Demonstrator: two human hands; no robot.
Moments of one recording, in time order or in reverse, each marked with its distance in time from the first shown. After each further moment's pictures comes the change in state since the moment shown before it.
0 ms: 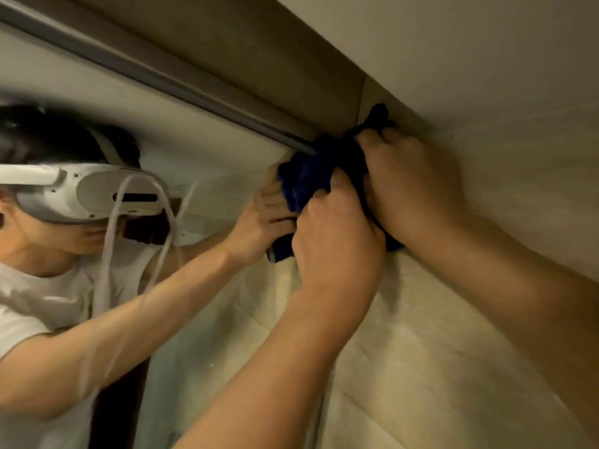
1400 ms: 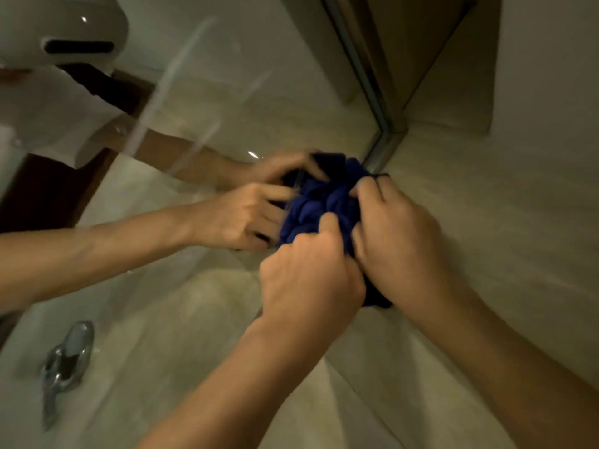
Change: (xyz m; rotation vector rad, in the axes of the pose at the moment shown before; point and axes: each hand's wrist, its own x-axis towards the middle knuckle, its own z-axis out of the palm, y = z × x) left_hand -0.078 -0.035 -0.009 -0.049 -0.219 -0.289; right_hand -0.067 -0.037 -0.003 -0.145 -0.297 -0.214
